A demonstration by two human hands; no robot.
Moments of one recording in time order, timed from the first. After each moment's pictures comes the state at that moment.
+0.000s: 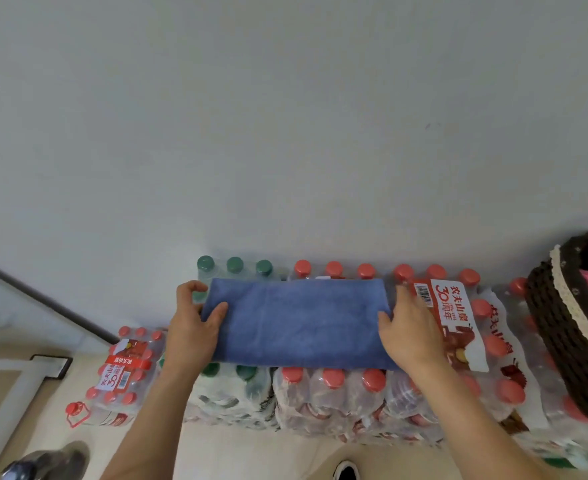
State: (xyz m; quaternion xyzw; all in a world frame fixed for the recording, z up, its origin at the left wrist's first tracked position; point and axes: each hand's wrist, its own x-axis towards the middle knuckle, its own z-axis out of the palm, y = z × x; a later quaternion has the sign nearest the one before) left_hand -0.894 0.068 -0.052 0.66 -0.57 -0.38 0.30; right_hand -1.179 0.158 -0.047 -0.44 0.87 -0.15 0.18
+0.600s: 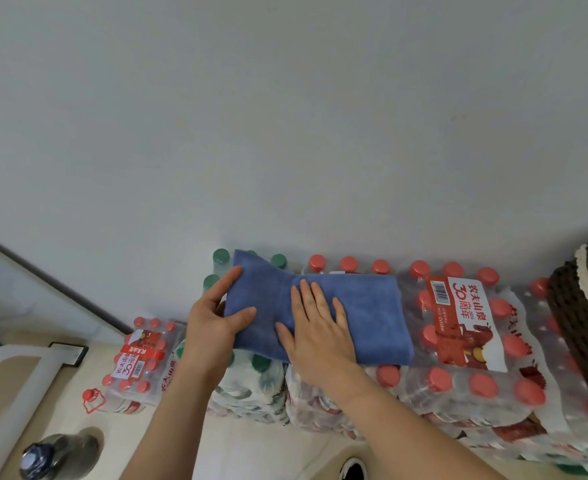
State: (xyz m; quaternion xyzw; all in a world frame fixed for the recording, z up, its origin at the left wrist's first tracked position) left_hand -0.902 0.097 -0.018 0.52 -0.44 -0.59 0.43; right_hand -1.053 0.128 -0.090 -0.68 0.72 -0.04 0.12
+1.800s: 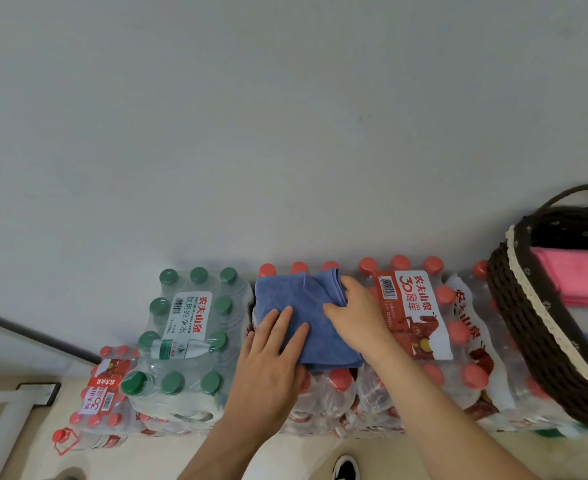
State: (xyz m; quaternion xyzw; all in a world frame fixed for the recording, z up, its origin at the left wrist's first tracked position) left_hand -0.998 0.145 -0.079 0.40 -0.91 -0.08 0.09; right_hand -1.184 0.141 -0.055 -0.42 0.75 -0.38 0.35
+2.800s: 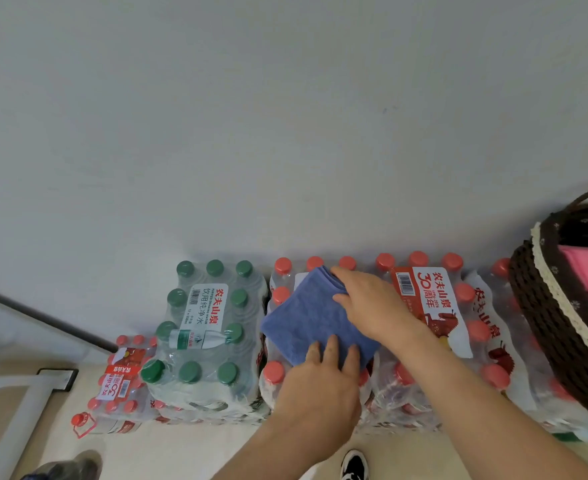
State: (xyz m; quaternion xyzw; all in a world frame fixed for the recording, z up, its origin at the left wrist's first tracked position) left_hand -1.032 0.179 -0.034 0.32 -0.94 -0.05 -0.07; right_hand -1.192 0.127 -0.047 -0.65 0.73 -0.15 0.18
